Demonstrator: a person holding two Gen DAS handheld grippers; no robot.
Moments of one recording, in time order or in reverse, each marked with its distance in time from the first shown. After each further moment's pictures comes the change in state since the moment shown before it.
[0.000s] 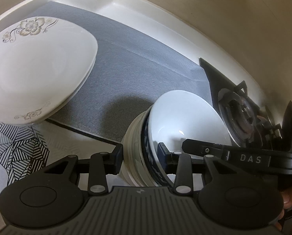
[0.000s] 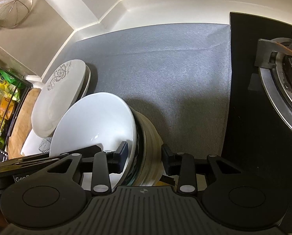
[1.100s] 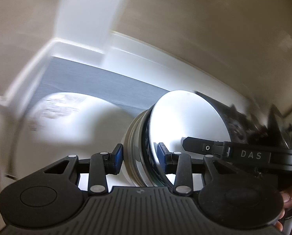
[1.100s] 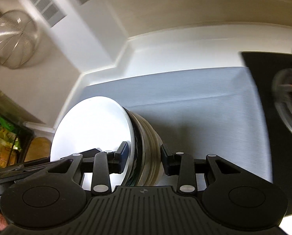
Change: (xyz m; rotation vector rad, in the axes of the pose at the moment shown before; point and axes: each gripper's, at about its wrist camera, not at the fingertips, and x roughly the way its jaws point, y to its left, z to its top) left arm -0.064 0.103 0.104 0.156 -0.069 -0.112; right arm 0.000 0.126 0.050 0.115 -0.211 -0.092
